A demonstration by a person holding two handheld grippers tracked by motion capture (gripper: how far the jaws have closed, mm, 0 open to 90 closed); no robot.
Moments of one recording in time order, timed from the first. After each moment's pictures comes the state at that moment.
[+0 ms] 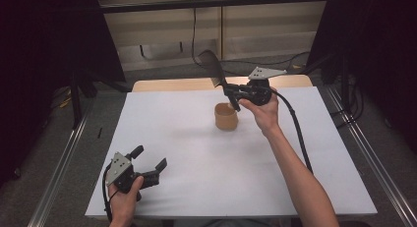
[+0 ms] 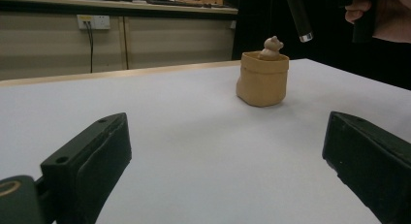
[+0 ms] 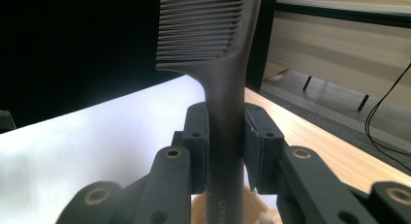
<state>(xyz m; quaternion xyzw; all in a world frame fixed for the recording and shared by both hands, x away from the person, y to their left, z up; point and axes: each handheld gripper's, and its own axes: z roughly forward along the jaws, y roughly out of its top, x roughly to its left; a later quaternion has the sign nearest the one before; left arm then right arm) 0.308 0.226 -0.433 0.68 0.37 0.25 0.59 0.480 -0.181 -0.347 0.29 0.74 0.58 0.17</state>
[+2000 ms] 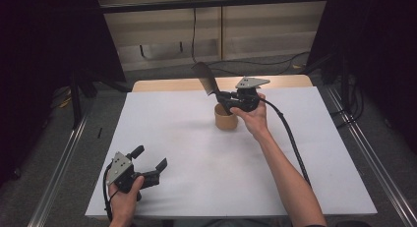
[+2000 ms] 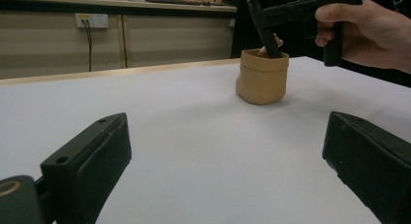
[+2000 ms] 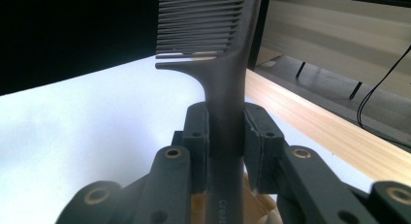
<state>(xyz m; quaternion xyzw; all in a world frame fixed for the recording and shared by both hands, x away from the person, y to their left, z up) 0.309 0.225 -0.434 0.68 0.37 0.25 0.58 0.498 -0.158 -0.393 0.29 0.76 0.55 0.18</state>
